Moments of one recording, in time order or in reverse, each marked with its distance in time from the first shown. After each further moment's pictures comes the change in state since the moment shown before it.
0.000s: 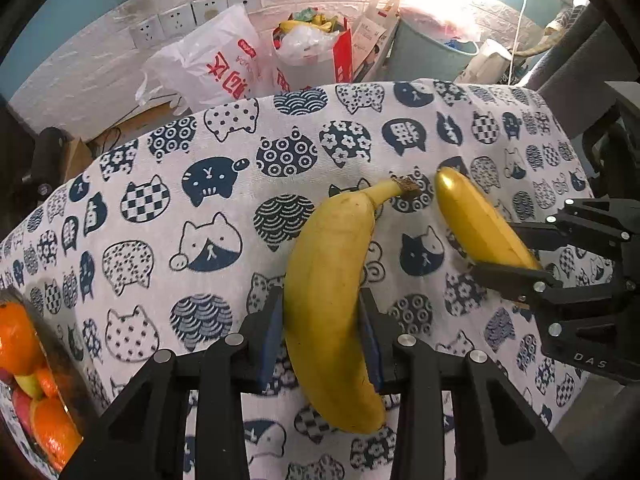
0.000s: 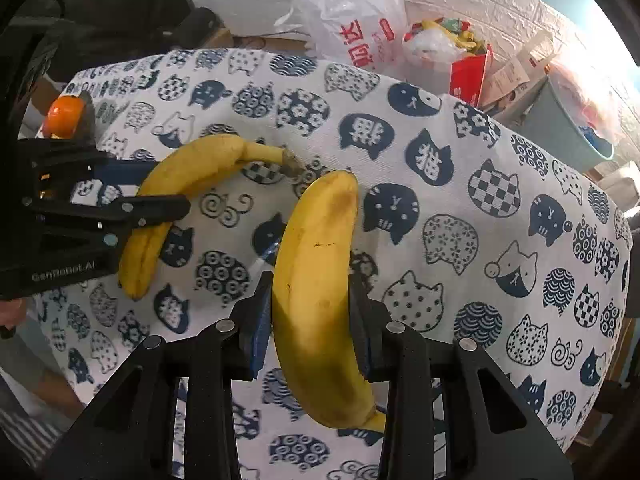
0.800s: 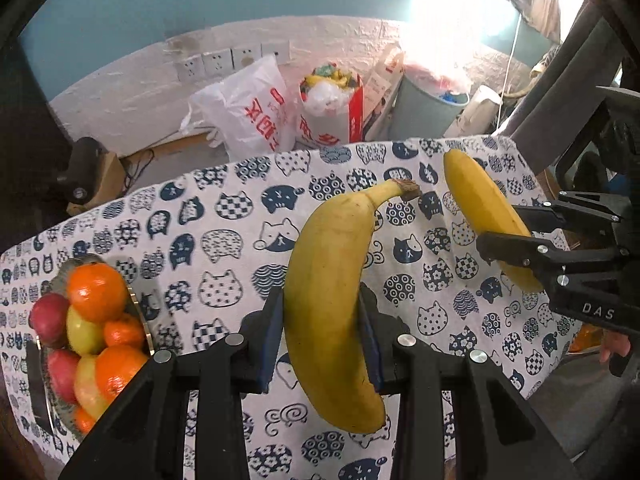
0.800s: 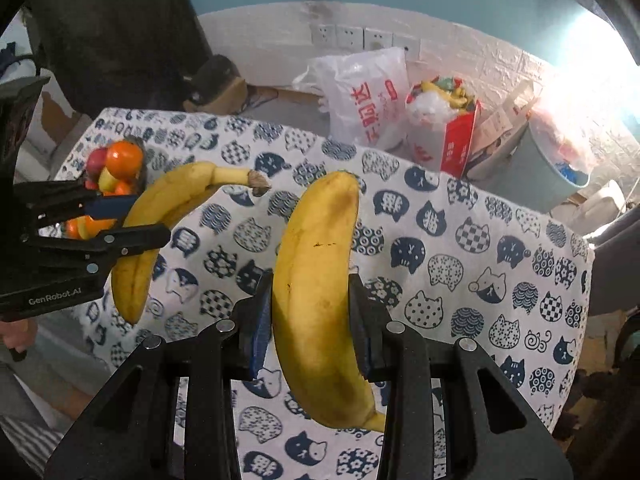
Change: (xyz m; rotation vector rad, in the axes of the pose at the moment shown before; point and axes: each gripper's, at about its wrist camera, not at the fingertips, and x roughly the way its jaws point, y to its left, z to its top) left arm -0.107 0.028 -0.037 -0.043 -0.159 0.012; right arm -0.088 0.053 0.012 0.007 -0.168 -0.010
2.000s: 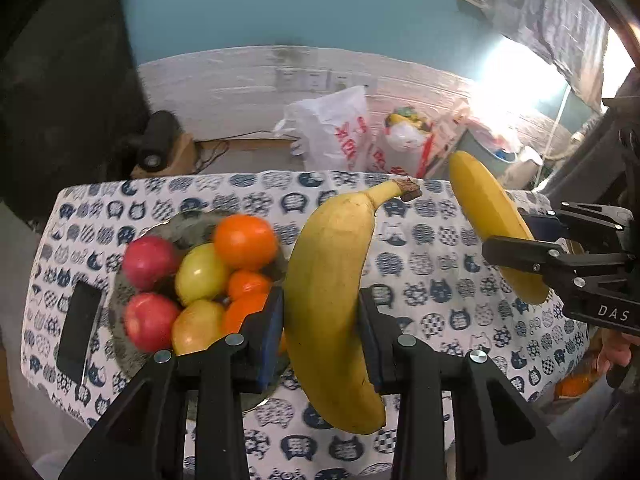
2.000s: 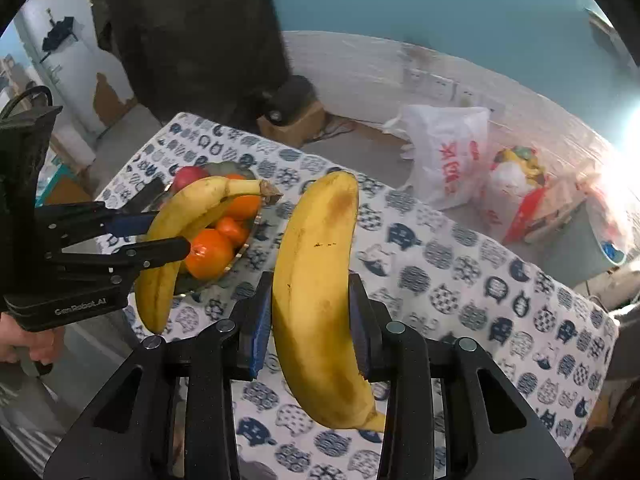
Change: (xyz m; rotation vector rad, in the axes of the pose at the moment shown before) left arm -0.078 0.118 -0.054 -0.211 -0.102 0.092; right arm -0.002 0.130 0.057 -0.157 -0.047 0.147
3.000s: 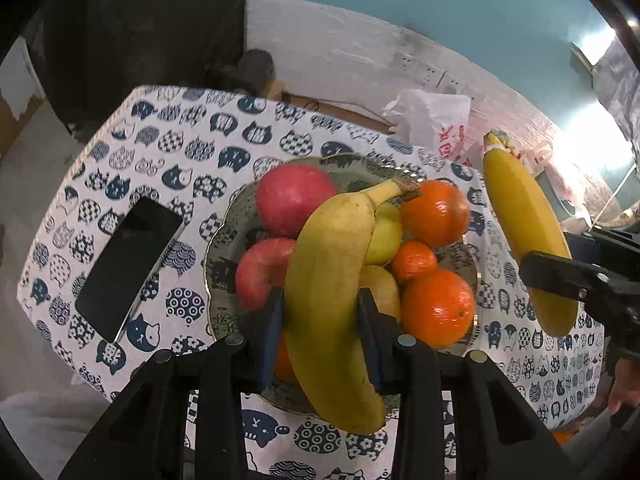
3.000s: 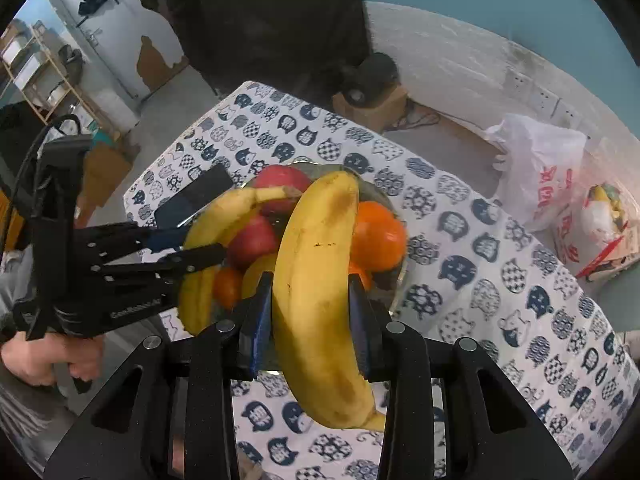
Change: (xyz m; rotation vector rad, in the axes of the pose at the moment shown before) left arm 0.035 0.156 -0.042 -0.292 0.070 0.081; right arm 0.100 0.116 0.063 -0.098 0.108 0.154
